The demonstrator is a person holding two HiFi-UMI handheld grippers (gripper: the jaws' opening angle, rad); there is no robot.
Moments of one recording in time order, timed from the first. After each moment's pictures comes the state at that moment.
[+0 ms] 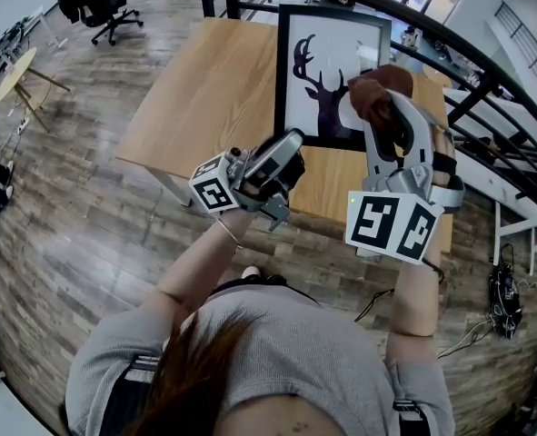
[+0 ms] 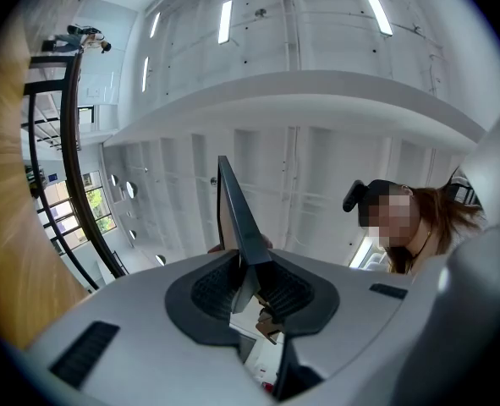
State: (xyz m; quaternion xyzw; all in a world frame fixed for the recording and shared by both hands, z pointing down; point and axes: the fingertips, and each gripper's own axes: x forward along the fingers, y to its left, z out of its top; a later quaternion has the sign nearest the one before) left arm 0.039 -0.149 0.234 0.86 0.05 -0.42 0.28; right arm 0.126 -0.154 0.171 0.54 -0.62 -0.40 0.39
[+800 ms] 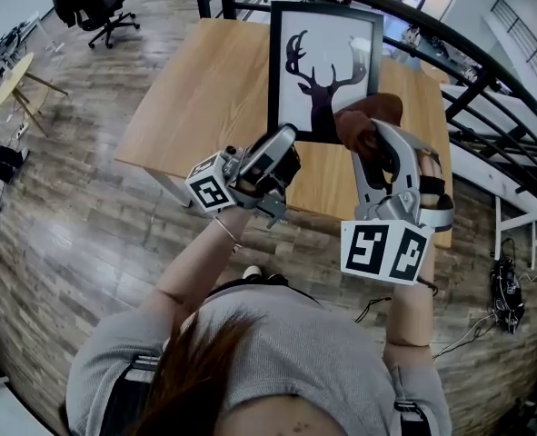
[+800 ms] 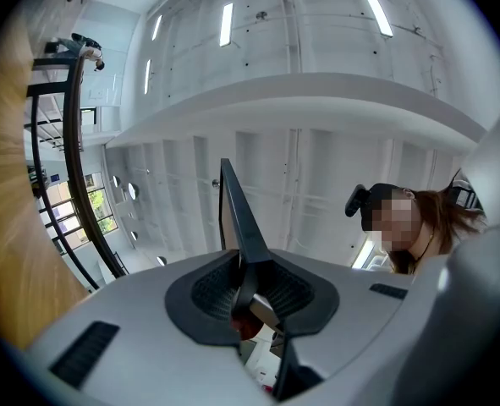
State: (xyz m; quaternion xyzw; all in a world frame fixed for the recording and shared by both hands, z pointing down) left arm 0.035 -0.151 0.234 0.86 0.05 -0.43 0.28; right arm 0.118 -0.121 0.208 0.51 -0.66 -0.37 0.42
